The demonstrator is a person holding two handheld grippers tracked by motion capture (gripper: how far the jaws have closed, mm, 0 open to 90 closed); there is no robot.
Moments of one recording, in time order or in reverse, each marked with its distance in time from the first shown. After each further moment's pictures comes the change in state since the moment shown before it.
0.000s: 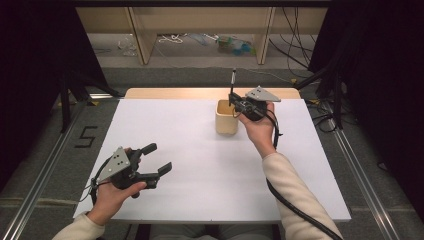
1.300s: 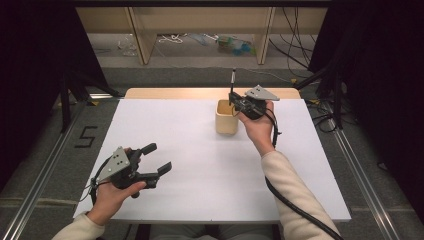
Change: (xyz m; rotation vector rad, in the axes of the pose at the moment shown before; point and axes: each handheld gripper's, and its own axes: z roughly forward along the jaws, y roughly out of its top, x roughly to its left) left arm 0.001 0.000 0.000 0.000 0.001 -0.004; right arm -0.004 -0.002 0.007 0.007 -0.017 0.008
